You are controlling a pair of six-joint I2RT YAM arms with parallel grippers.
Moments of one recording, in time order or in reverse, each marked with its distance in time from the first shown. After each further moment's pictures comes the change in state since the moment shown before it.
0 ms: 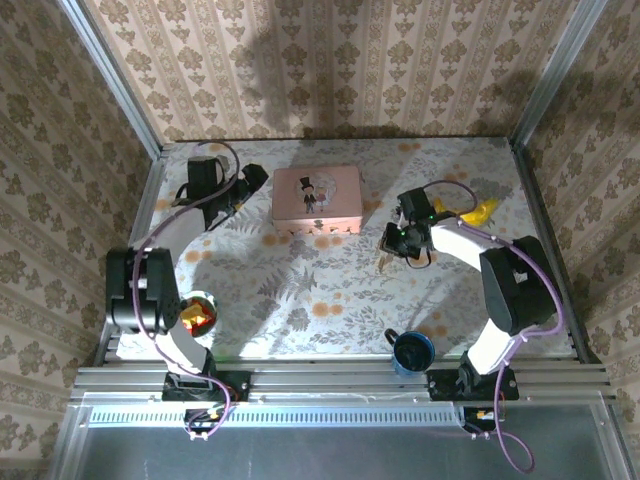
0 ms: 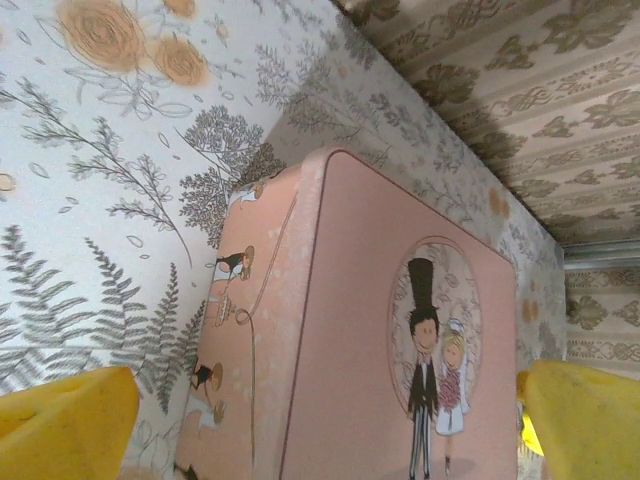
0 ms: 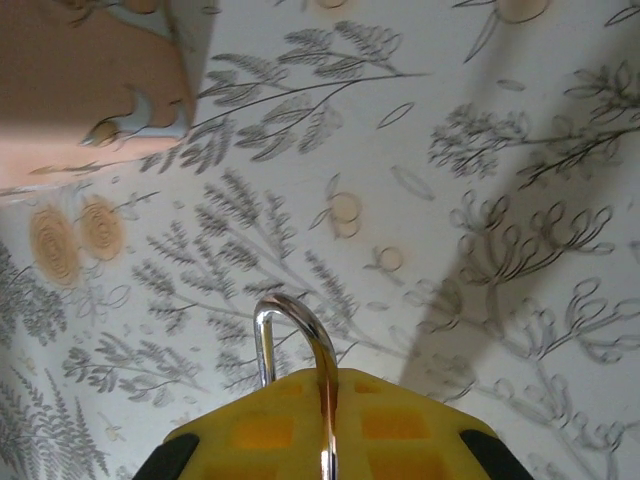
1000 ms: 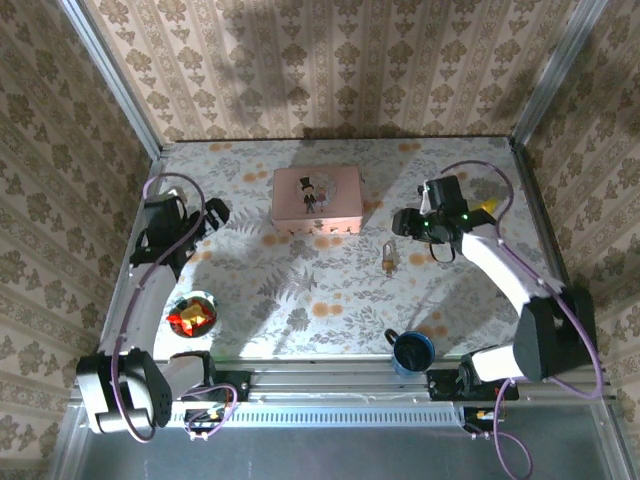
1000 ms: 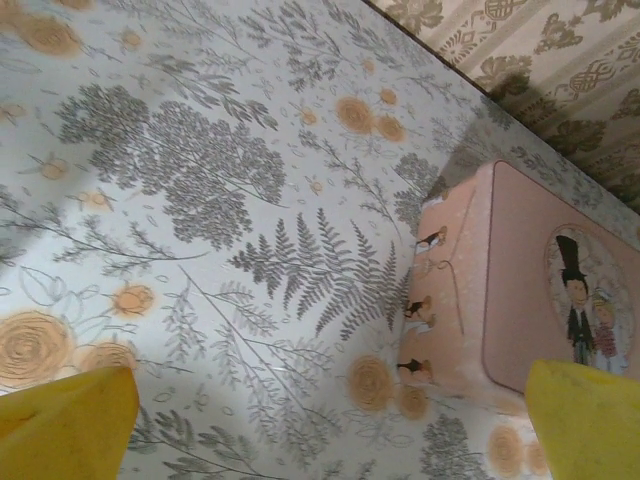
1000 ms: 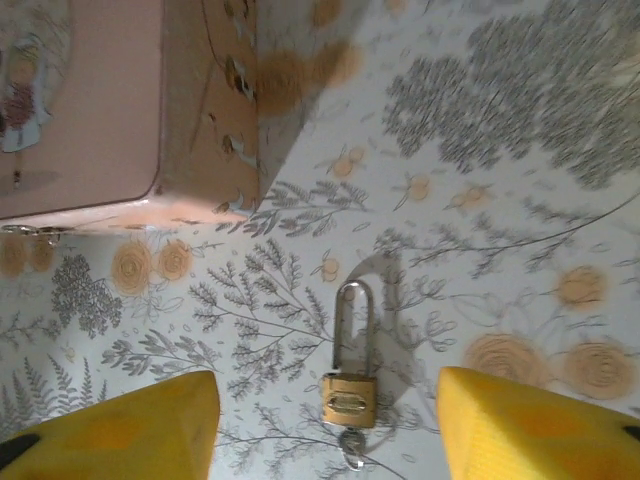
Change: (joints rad) left arm 0.145 -0.543 -0.315 -0.229 -0.249 0.246; right arm -0.053 -0.361 -0.010 -0.113 0.150 -0.208
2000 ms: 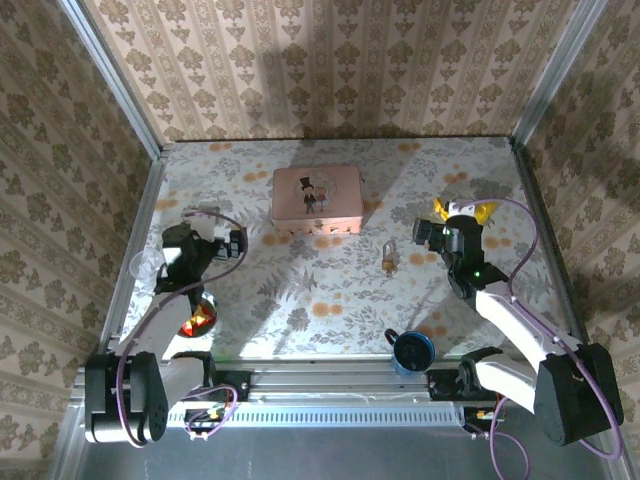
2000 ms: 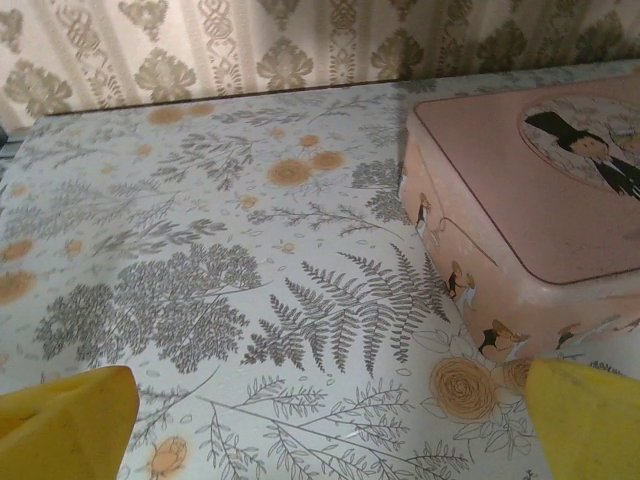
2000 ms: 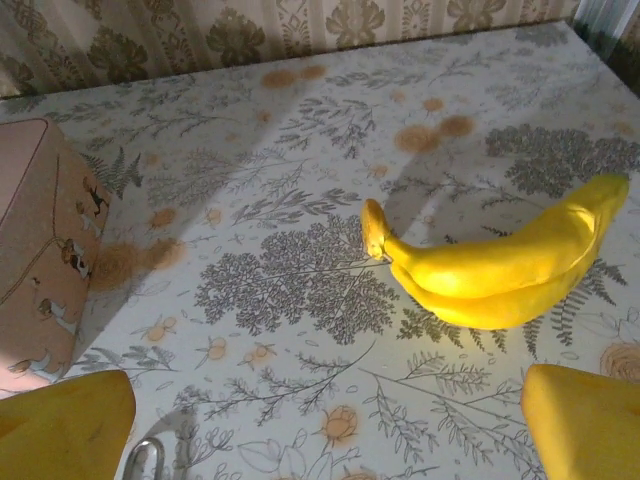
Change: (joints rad) left arm -0.074 -0.019 -0.355 0.601 0.040 0.595; right arm -0.003 -0.284 -0.475 0.611 0.435 -0.197
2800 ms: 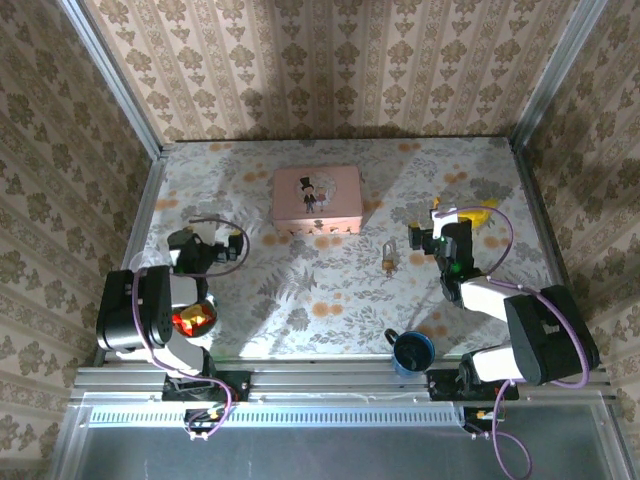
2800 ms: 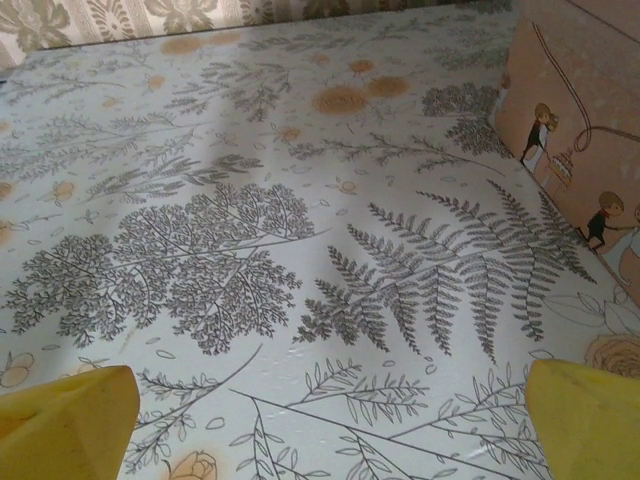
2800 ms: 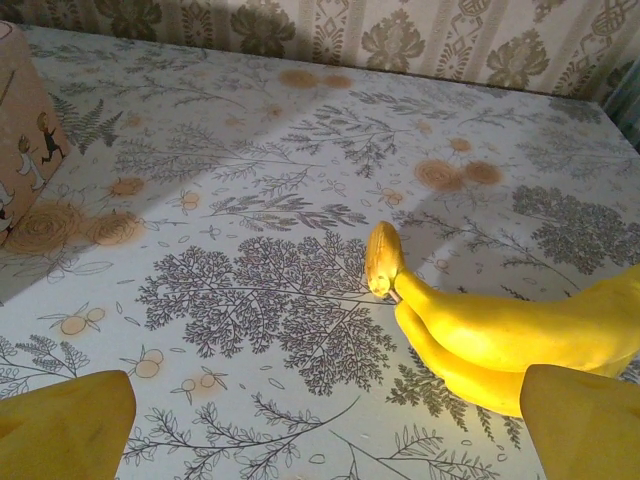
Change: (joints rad) left arm 0.103 0.487 -0.058 0.516 0.048 0.048; right arm -0.051 0.318 -0.115 0.524 -0.072 -0.275
